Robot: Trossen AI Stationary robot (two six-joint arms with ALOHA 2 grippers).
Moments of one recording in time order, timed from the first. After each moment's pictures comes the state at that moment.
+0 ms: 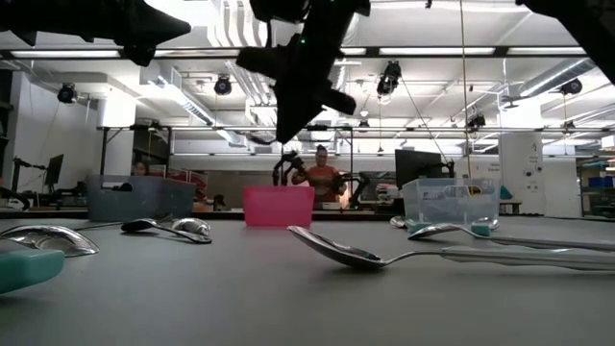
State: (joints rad) left arm 0.30 0.45 0.44 0.03 0.11 0.04; right arm -0.08 2.12 1.97 -0.95 0.21 0.61
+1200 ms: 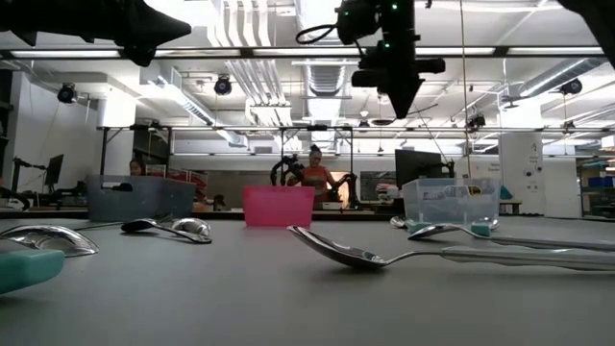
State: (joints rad) left arm 0.30 0.46 0.44 0.02 0.11 0.05; right arm -0.43 1.87 1.92 -1.50 0.45 0.62
